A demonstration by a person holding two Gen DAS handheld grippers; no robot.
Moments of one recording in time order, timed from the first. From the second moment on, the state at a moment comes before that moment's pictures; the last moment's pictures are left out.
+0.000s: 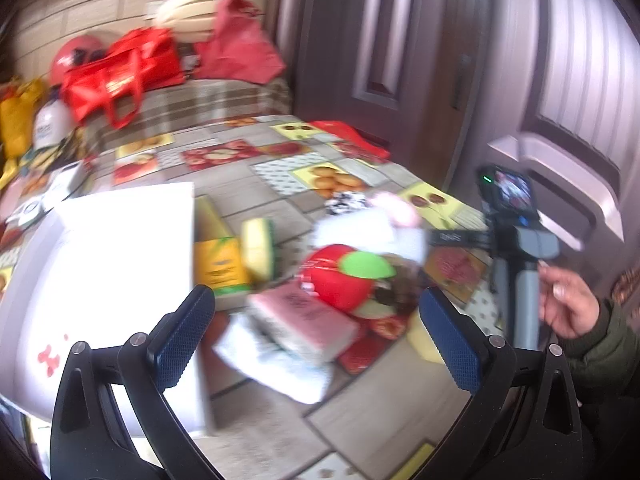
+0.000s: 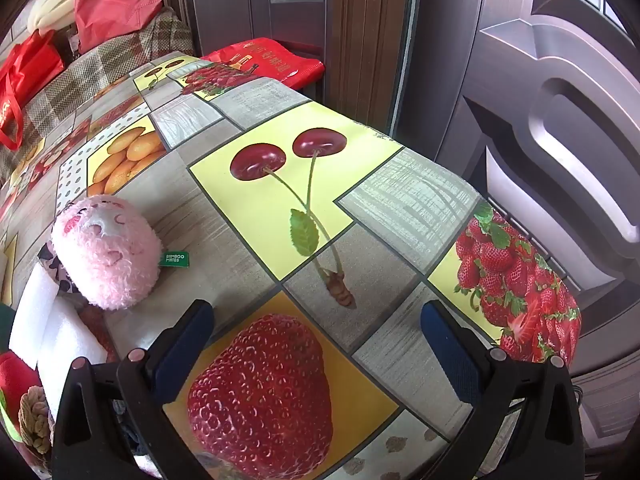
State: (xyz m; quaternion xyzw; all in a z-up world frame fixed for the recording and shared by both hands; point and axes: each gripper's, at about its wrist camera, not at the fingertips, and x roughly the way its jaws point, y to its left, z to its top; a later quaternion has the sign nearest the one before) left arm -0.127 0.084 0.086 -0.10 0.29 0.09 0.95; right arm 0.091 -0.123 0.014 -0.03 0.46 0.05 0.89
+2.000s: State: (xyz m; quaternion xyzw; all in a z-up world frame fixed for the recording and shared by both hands) left arm -0.178 0.097 0.068 0.02 0.15 0.28 0.95; right arm -0.037 -0.116 0.079 0.01 0.12 0.43 0.90
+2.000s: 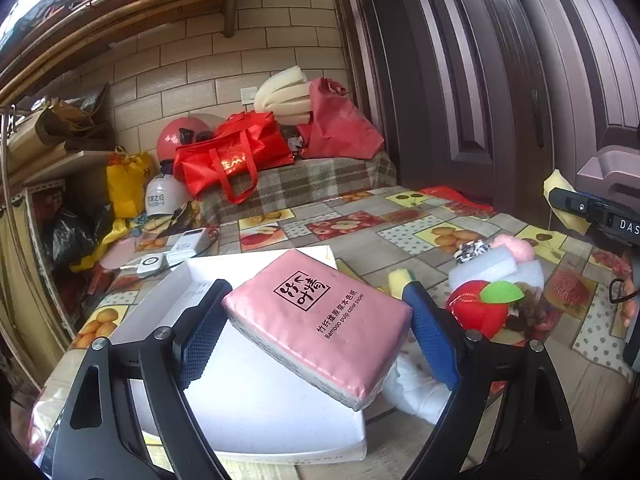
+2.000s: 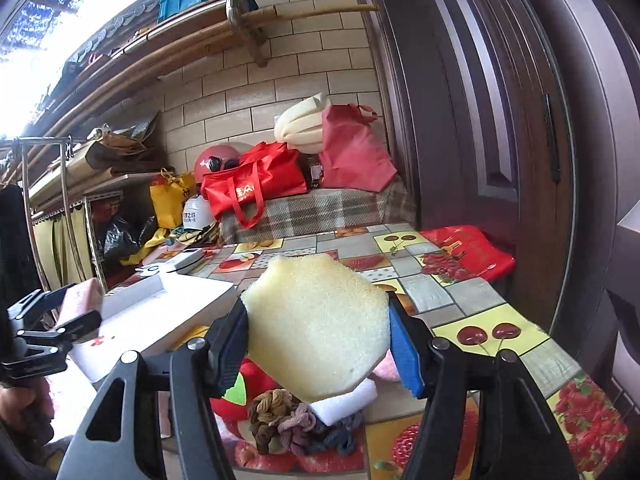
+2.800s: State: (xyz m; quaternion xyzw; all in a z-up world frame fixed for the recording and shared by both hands) left arm -0.220 0.169 0.053 -0.05 0.15 0.37 0.91; right arm -0.113 -0.029 0.072 -0.06 0.10 0.53 0.84
